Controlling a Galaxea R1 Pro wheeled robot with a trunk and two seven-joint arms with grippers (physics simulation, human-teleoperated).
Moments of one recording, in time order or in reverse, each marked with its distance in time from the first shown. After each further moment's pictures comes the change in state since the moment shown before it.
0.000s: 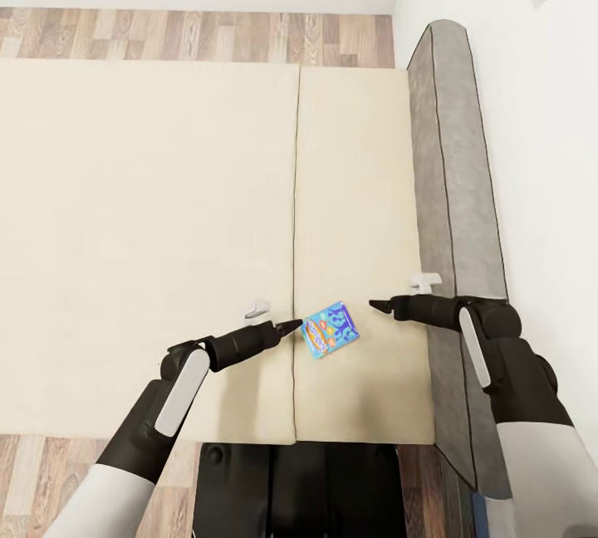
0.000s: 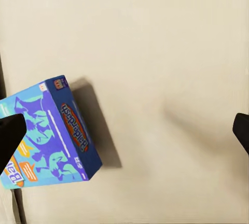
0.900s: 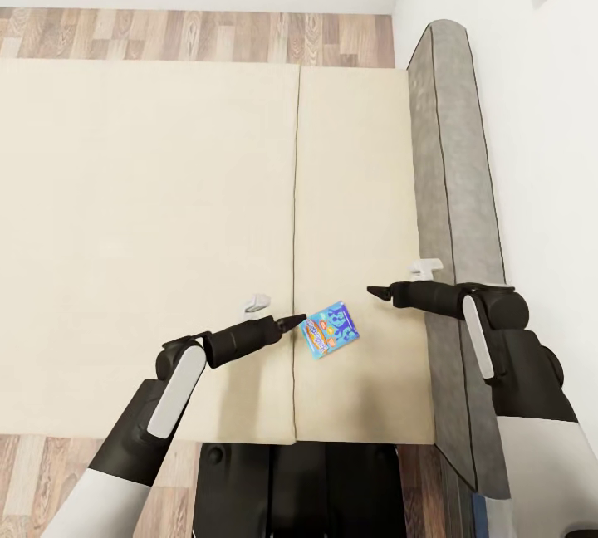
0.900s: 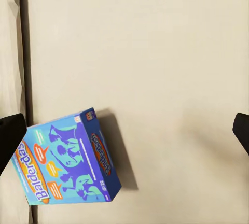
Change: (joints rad) left arm 0.011 0.007 -0.010 -0.098 0.025 0.042 -0.016; right arm -0.023 0.008 0.005 -0.097 -0.009 0.050 0.006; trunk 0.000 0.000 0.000
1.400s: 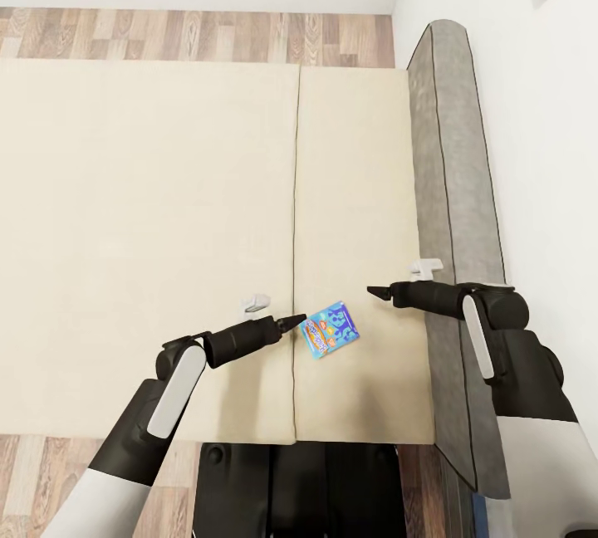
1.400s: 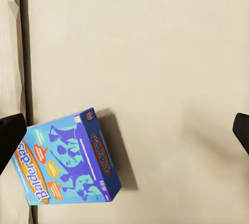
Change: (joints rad) left arm 0.000 0.000 0.000 0.000 0.000 0.000 0.000; right arm 0.000 0.000 0.000 0.000 0.000 0.000 0.000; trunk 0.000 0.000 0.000
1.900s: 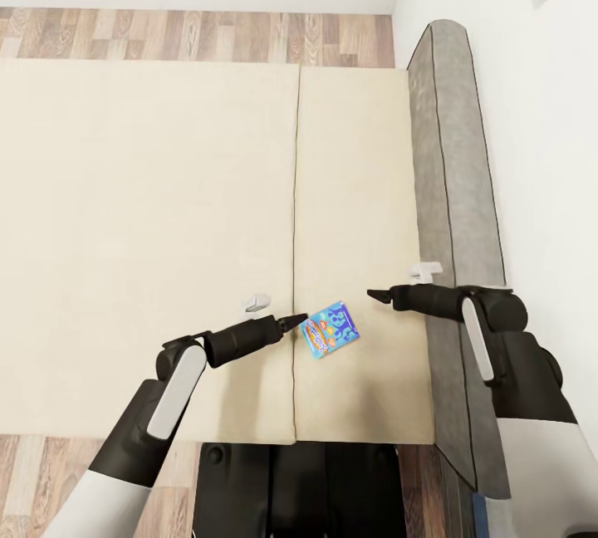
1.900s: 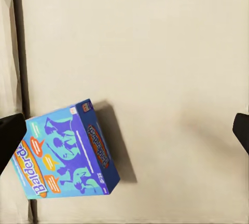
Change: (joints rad) left arm 0.004 -0.006 0.000 -0.017 0.006 0.008 0.002; right arm 0.006 -0.002 0.001 0.015 0.000 0.003 0.000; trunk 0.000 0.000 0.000
